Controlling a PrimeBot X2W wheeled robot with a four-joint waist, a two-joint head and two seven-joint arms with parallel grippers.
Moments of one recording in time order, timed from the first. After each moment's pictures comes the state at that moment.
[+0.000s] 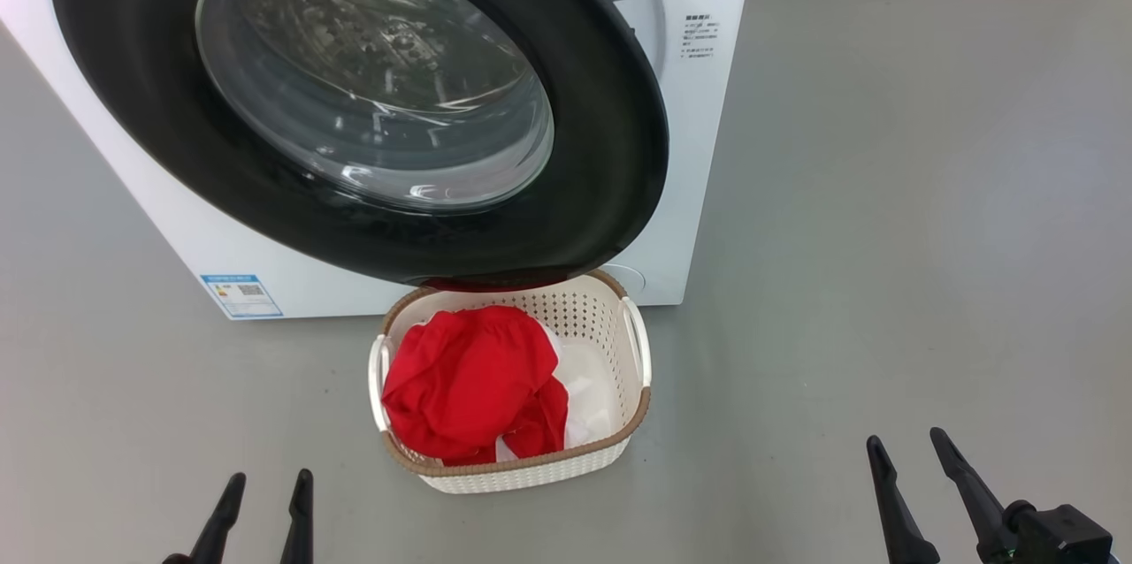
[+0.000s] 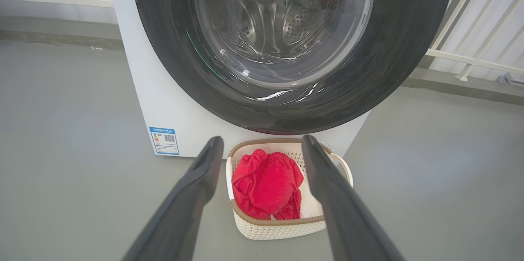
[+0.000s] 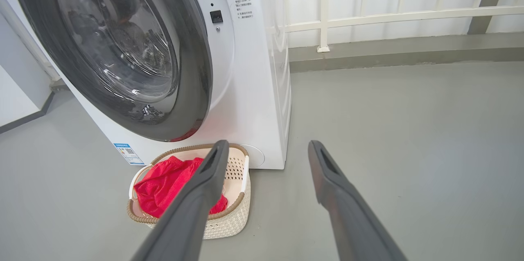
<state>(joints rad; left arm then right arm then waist) 0.07 0.11 0.02 0.23 -0.32 -0.13 -0.25 0.16 -0.06 -0.02 0.16 0.30 0.13 -0.26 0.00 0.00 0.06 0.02</state>
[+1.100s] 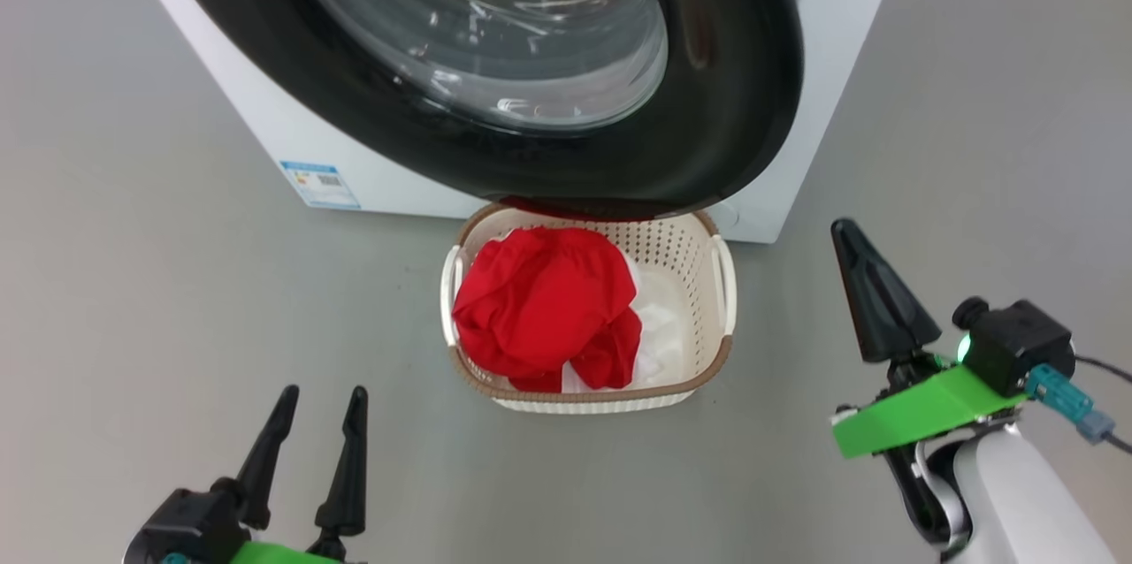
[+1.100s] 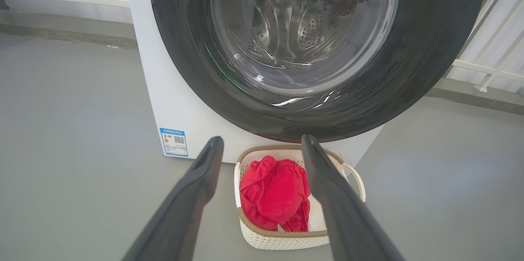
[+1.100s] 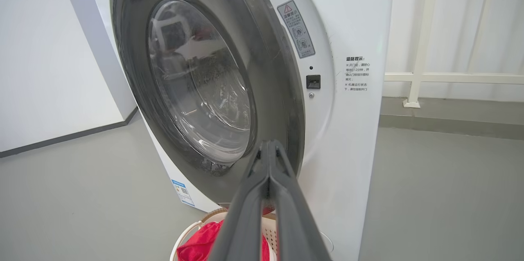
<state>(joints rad) -0.05 0.06 -0.04 0.20 -0.29 -0.13 -0.25 -0.23 -0.09 0.11 0.21 0.31 0.13 -0.26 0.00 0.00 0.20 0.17</state>
